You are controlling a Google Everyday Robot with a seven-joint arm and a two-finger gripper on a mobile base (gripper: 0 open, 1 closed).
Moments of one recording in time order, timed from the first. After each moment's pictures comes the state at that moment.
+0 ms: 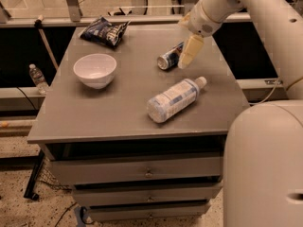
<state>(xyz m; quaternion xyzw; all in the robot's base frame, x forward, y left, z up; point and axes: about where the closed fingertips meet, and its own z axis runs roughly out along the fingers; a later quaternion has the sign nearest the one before) 0.740 -0.105 0.893 -0.67 0.67 0.05 0.30</state>
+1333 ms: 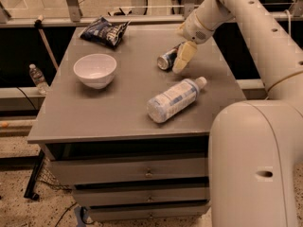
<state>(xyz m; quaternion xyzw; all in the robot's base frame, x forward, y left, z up) 0.757 -0.091 0.858 -0.66 0.69 0.10 0.28</state>
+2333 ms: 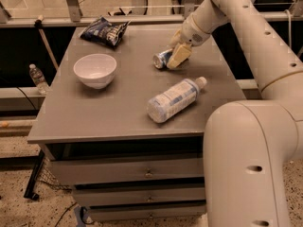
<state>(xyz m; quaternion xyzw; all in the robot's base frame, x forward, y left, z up) 0.763 -0.086 0.844 -0.66 0.69 0.11 0.28</state>
